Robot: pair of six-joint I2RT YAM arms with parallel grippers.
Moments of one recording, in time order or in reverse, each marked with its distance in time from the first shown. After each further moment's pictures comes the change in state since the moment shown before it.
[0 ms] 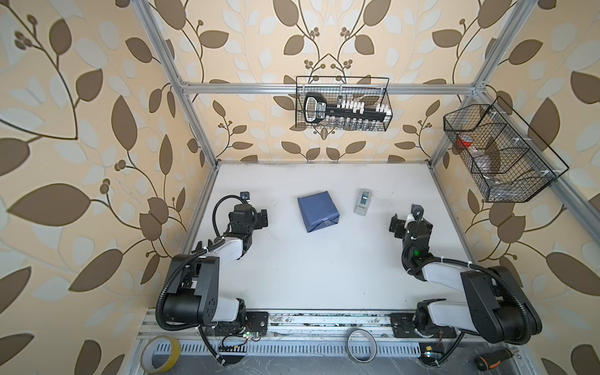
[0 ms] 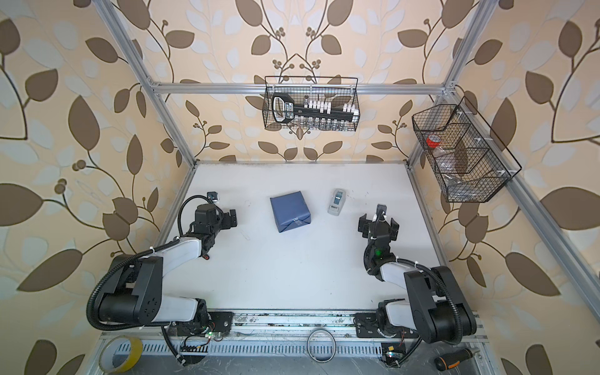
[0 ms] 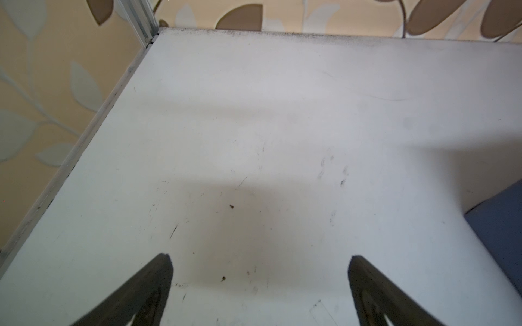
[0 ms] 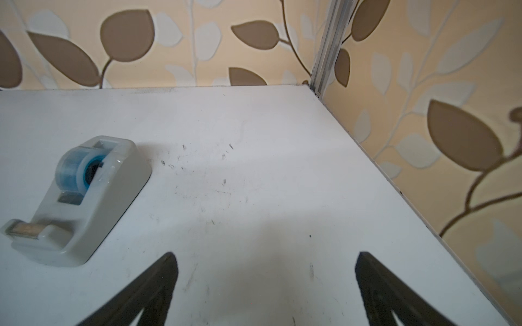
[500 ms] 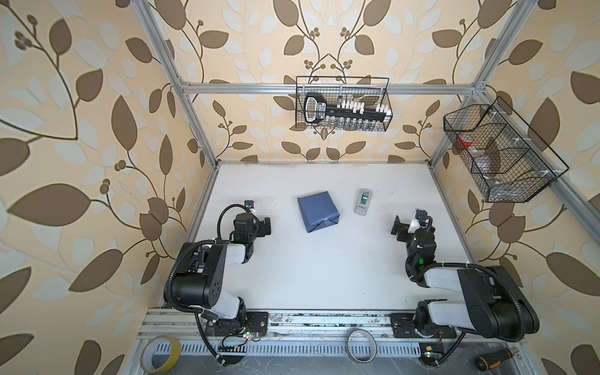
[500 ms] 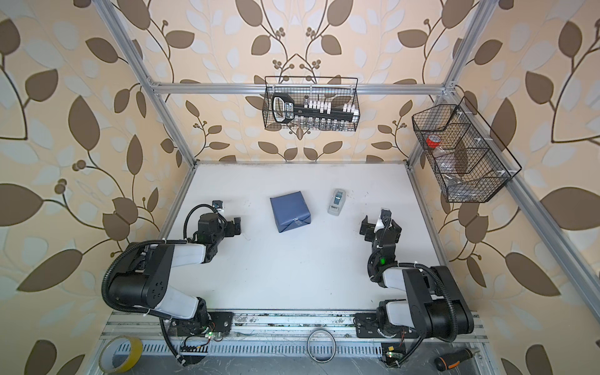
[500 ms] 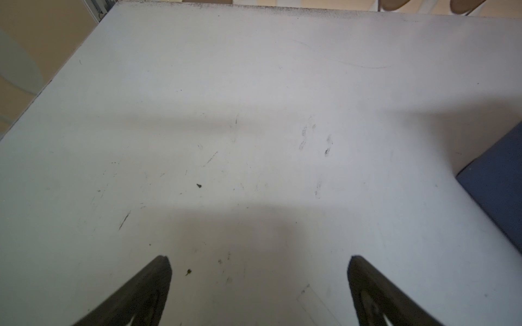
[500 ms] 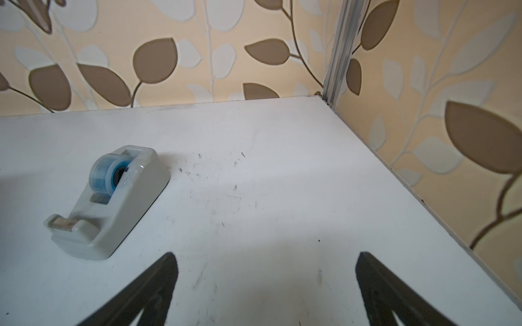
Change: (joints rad) left arm 0.005 0.122 -0.084 0.195 0.082 0.014; right arm -0.068 0.035 -0.086 0.200 -0.160 0.000
